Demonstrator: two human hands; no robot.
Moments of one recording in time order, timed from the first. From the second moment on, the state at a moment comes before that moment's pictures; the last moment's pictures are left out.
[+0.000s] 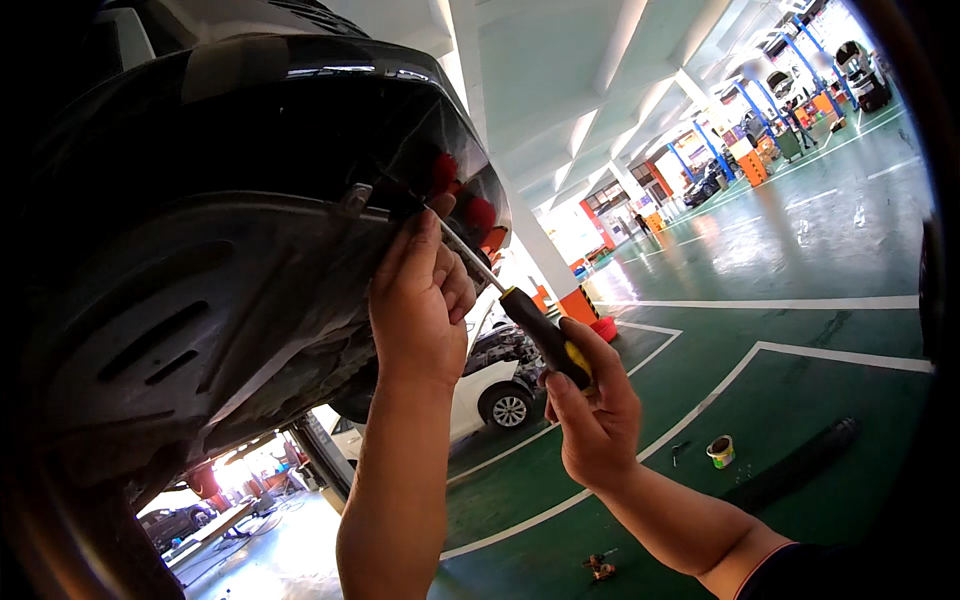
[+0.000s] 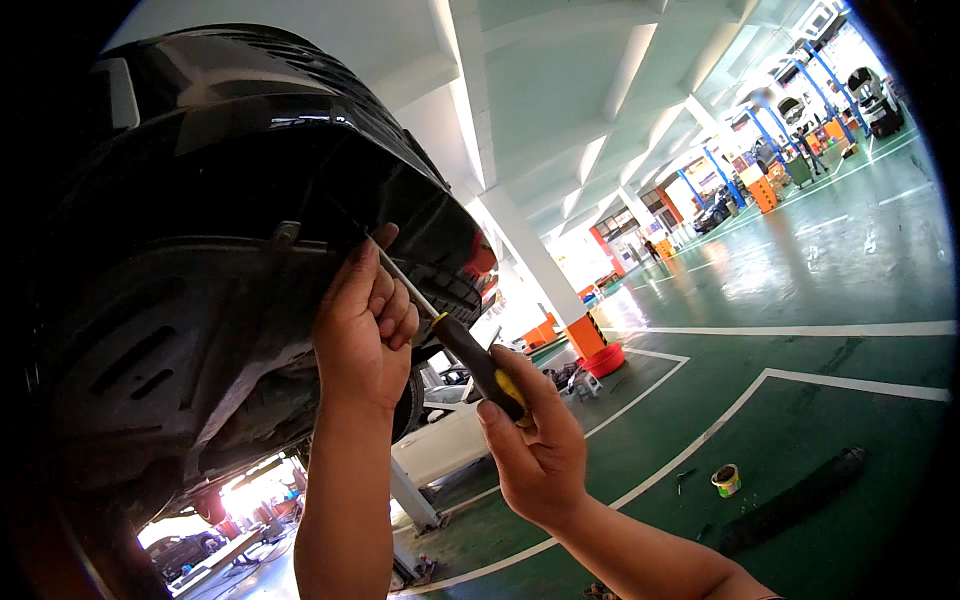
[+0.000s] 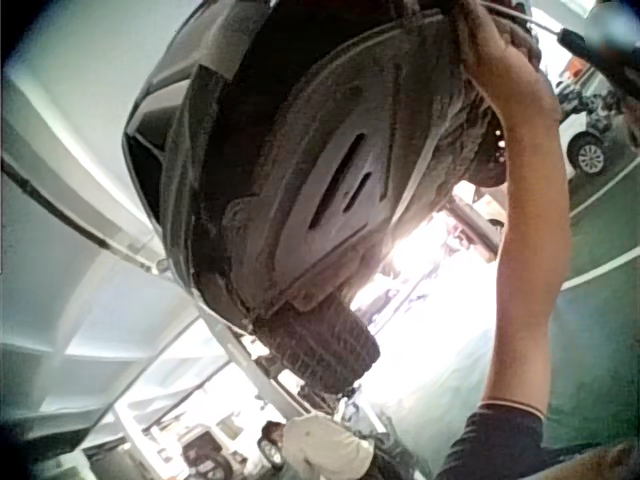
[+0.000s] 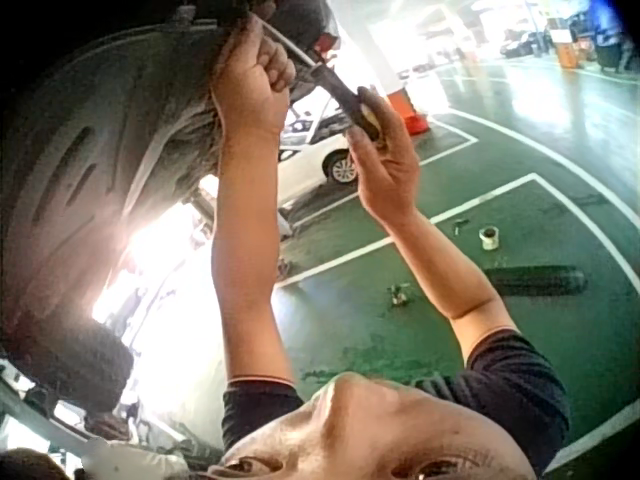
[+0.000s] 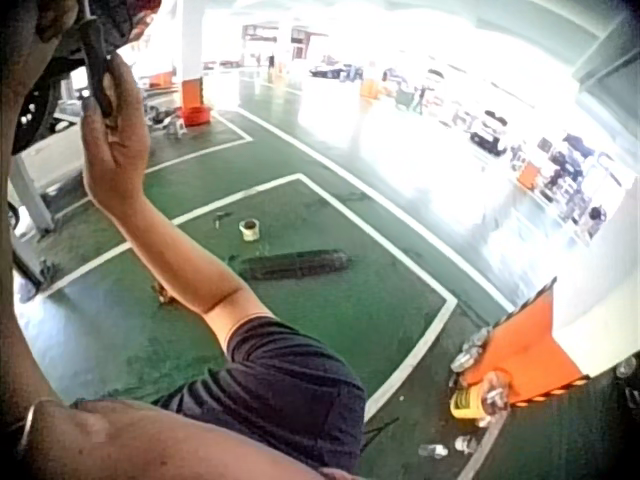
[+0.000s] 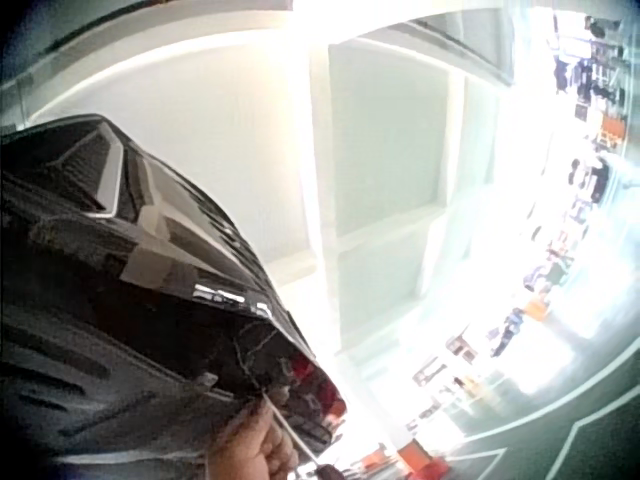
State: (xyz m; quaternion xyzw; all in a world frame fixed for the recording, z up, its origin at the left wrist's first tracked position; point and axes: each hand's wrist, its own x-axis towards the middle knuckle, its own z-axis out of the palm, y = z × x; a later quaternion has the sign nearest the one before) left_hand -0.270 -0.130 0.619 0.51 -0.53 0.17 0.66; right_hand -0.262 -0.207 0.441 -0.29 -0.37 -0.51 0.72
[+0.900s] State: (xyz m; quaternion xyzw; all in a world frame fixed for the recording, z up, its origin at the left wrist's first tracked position) left_hand -0.287 -0.129 0.600 0.61 -0.45 0.22 0.61; right_hand -0.253 -0.192 0.469 -0.42 -0.31 -0.67 0.52
